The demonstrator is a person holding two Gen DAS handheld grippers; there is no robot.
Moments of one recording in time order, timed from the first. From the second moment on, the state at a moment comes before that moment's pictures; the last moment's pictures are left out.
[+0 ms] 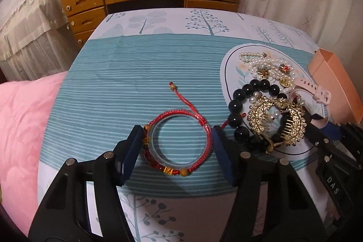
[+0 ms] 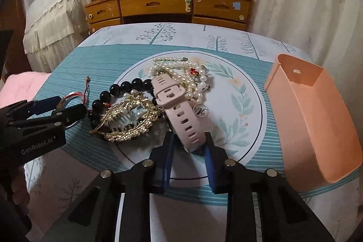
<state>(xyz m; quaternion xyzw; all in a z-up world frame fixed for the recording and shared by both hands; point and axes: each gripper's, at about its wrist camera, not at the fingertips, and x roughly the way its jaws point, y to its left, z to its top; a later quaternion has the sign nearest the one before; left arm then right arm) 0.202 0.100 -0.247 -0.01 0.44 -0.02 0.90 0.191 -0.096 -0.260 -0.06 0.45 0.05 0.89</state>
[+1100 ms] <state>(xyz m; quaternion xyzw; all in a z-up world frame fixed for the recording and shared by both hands) 0.100 0.081 -0.170 -0.03 0.40 -0.09 0.91 0.102 -0.152 -0.199 0.09 0.46 0.00 0.88</state>
